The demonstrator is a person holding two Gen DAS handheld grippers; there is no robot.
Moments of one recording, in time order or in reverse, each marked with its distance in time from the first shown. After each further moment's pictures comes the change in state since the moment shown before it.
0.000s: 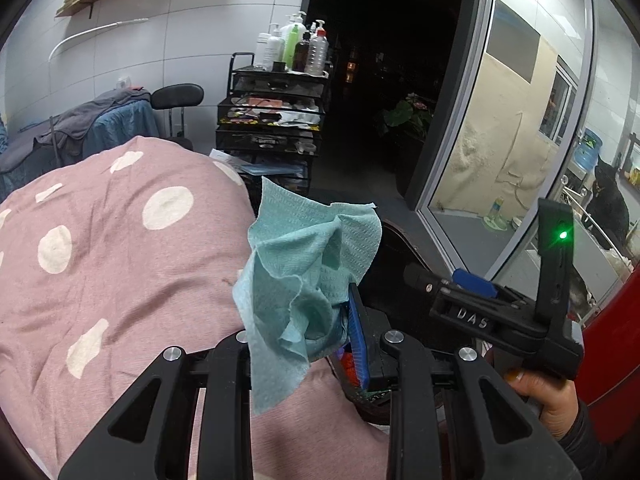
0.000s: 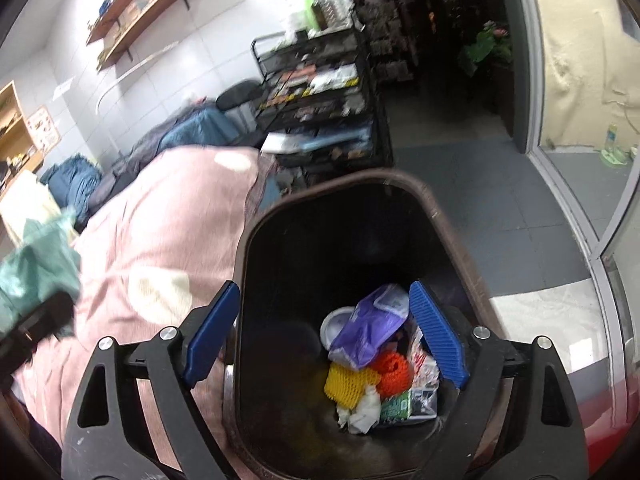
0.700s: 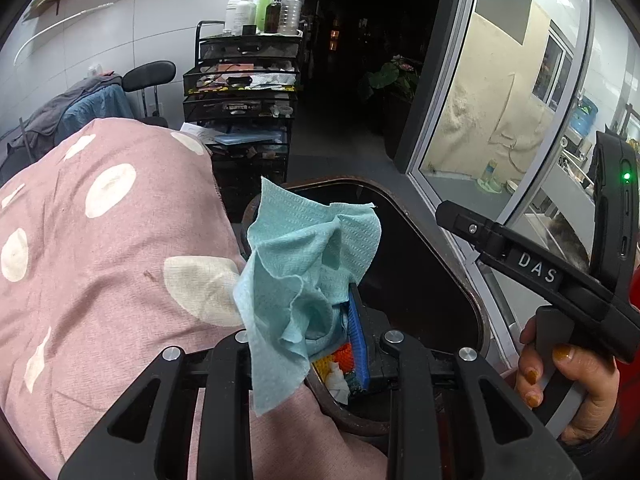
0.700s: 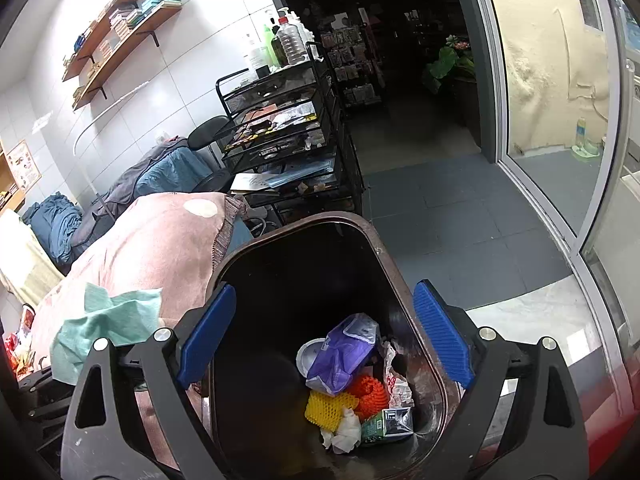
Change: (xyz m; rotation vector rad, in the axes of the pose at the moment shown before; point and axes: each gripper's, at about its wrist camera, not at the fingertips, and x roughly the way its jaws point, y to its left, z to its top) left arm 0.051 -0.022 -0.001 0.063 0.127 -0.021; right arm -0.019 -0.029 0.019 0.072 -0.067 -0.060
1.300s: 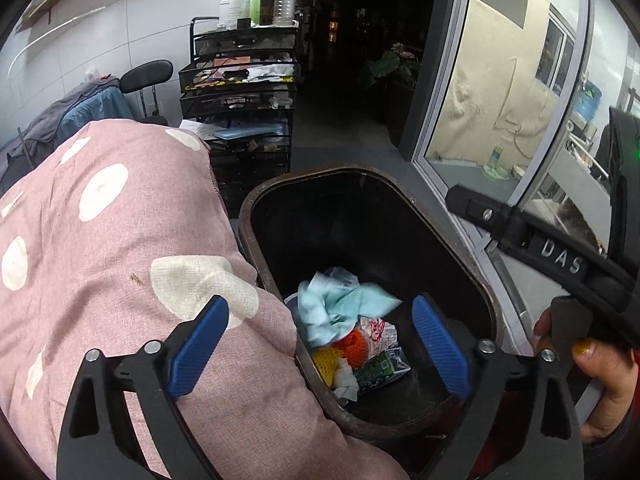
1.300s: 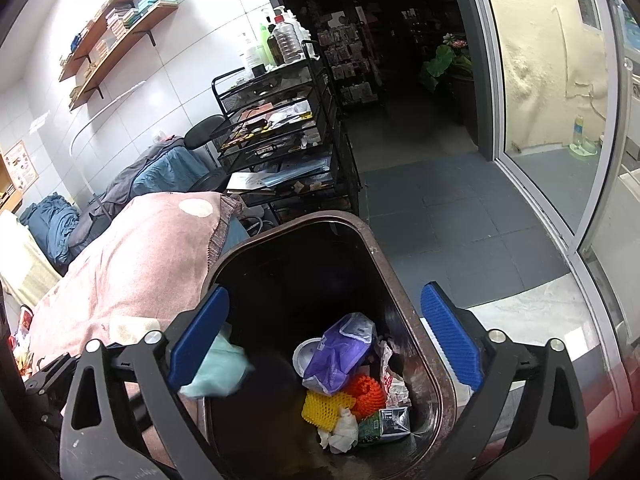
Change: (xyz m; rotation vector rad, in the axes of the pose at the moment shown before) left arm 0.014 -0.008 -0.001 0.038 0.037 0.033; right arm 0.001 -0.004 0.001 0.009 0.000 -0.019
